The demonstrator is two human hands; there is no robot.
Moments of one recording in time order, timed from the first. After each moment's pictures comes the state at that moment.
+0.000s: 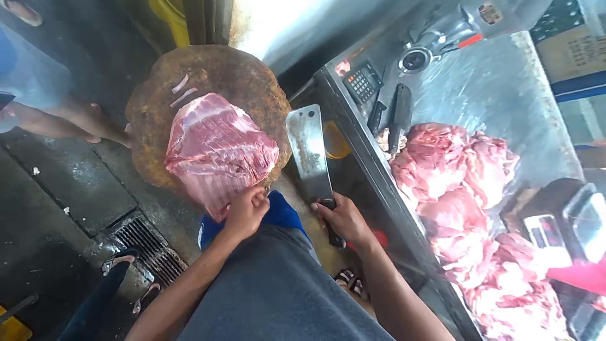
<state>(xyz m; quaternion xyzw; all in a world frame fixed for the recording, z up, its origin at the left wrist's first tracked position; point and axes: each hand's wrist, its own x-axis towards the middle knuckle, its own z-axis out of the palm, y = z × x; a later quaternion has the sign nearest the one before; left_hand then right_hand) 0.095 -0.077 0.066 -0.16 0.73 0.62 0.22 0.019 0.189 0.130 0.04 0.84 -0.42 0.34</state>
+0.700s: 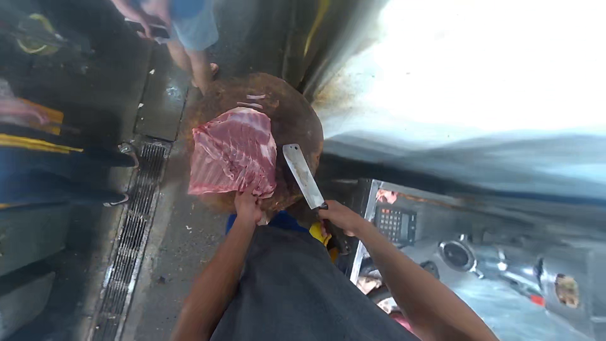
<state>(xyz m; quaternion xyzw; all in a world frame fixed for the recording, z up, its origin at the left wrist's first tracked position) -0.062 0.036 0.036 -0.65 0.02 0.68 -0.34 -0.313 0.155 0.068 -0.18 0.69 -0.09 0.70</state>
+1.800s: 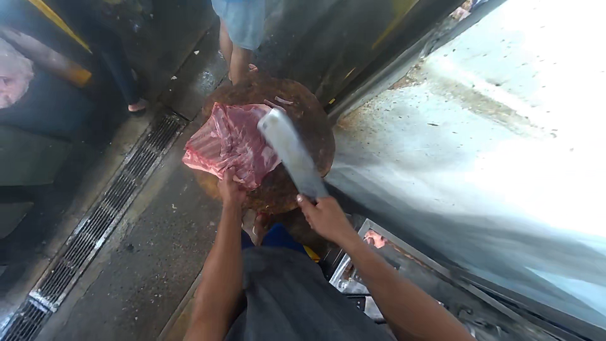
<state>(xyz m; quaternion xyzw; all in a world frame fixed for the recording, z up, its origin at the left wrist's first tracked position) -0.054 0.030 0.004 -0.53 0.00 0.57 -0.62 -0.284 0.087 0.155 -0.52 0.68 -0.12 0.51</state>
